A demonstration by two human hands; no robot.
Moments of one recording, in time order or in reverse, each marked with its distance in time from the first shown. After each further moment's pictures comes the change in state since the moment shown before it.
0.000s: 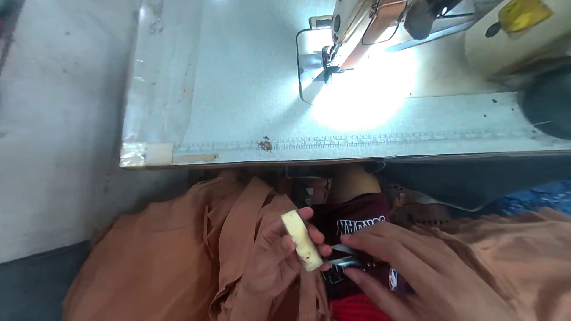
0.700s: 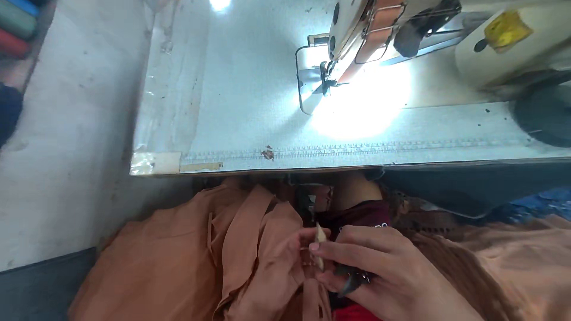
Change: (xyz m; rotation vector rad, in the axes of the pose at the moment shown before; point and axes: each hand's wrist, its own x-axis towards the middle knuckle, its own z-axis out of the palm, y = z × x) left_hand -0.012 0.000 0.005 0.409 0.125 -0.172; right_hand 0.019 0.013 0.030 0.221 0.085 -0.135
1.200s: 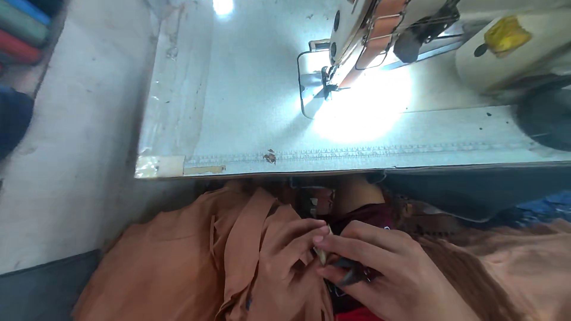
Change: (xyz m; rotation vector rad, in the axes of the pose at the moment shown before) left_hand 0.018 0.013 0.020 1.098 0.281 0.653; right_hand 0.004 -0.003 0.001 -0.072 0.081 0.050
